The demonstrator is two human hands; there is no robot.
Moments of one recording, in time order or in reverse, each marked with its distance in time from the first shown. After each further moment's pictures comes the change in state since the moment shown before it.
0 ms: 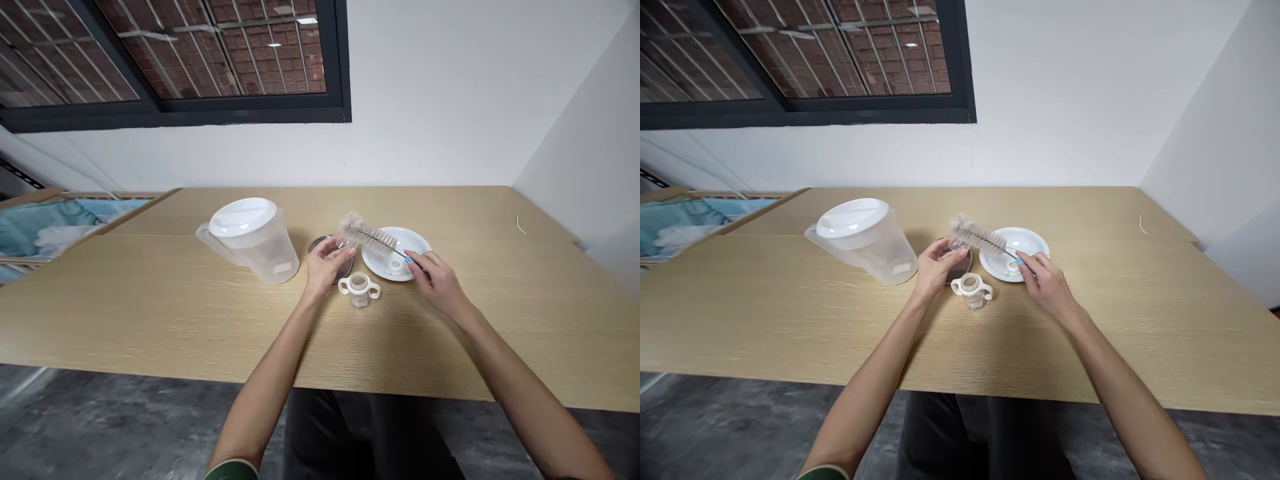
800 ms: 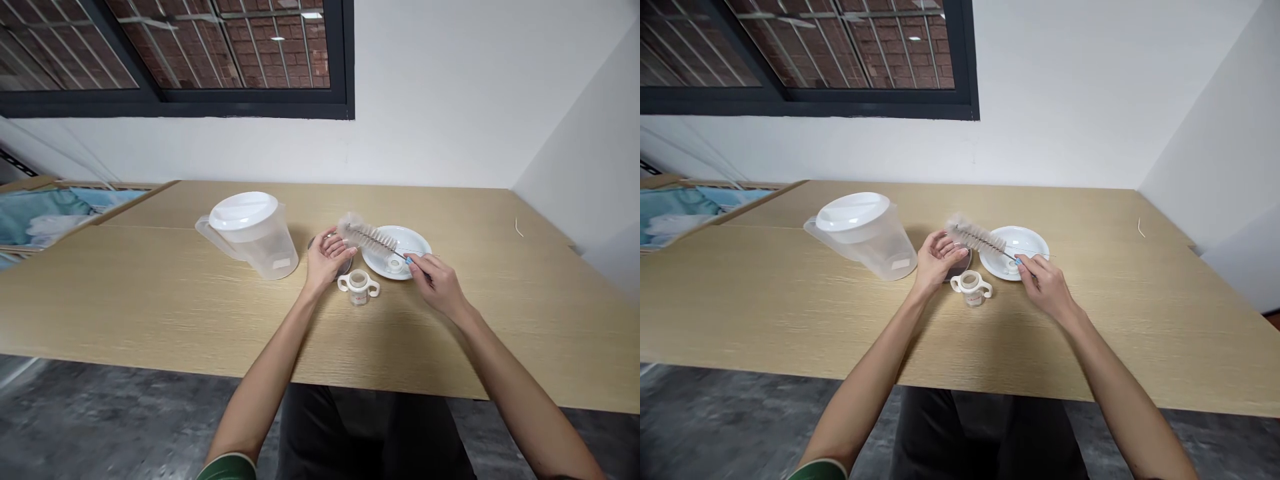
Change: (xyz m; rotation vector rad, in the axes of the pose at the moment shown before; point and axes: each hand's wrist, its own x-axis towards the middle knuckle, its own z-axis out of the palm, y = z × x) left_hand 0.003 0.001 -0.003 0.014 -0.092 0.142; right_hand 0.000 -0.001 -0.002 0.021 0.025 -0.058
